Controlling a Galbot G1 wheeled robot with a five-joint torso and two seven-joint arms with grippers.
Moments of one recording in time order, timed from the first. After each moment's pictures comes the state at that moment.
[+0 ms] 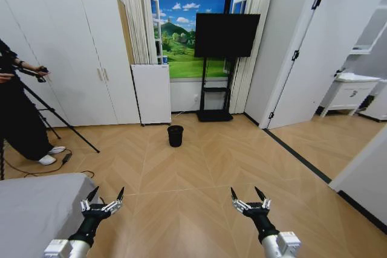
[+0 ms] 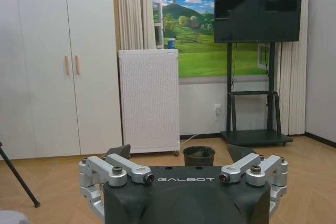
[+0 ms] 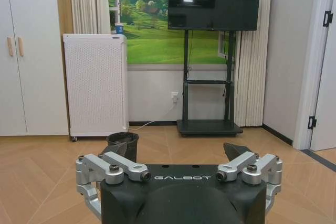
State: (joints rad) left arm 1.86 -1.25 -0.84 -2.28 -0.41 0.01 0.04; right arm -1.81 1.37 0.58 2.33 0.18 -0.11 0.07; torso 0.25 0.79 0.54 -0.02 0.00
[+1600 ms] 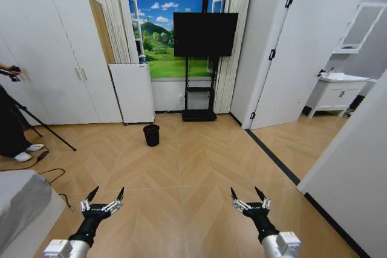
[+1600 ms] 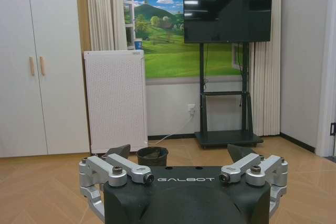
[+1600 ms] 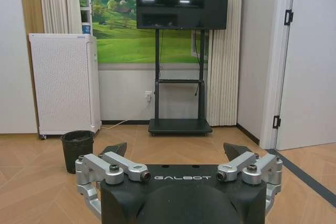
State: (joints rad) left arm 1.86 -1.25 -0.84 -2.28 -0.41 0.01 0.04; right arm -1.81 1.37 0.58 2.32 0.18 -0.11 0.07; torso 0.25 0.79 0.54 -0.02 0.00
